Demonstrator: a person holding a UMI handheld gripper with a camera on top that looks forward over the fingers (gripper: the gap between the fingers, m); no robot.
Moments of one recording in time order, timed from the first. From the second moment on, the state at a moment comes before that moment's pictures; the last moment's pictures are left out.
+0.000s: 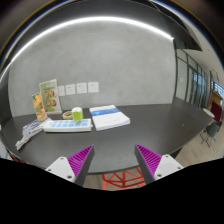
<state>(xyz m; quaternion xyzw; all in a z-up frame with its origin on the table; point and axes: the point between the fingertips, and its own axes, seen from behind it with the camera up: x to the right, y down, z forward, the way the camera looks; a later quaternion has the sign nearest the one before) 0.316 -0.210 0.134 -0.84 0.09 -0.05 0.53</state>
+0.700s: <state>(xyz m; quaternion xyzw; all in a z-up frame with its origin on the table) 0.154 0.158 0.064 -0.82 -0.02 0.03 0.57</state>
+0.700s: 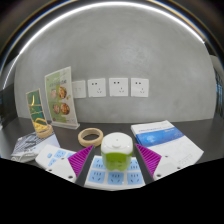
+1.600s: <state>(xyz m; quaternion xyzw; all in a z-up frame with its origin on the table) 0.291 0.153 0.238 -0.72 -0.01 -0.08 0.69</state>
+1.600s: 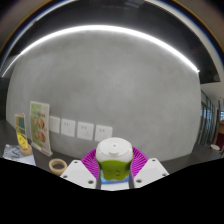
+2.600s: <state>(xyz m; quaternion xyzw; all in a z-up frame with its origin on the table) 0.313 0.109 0.061 -0.87 0.07 -0.05 0.49</state>
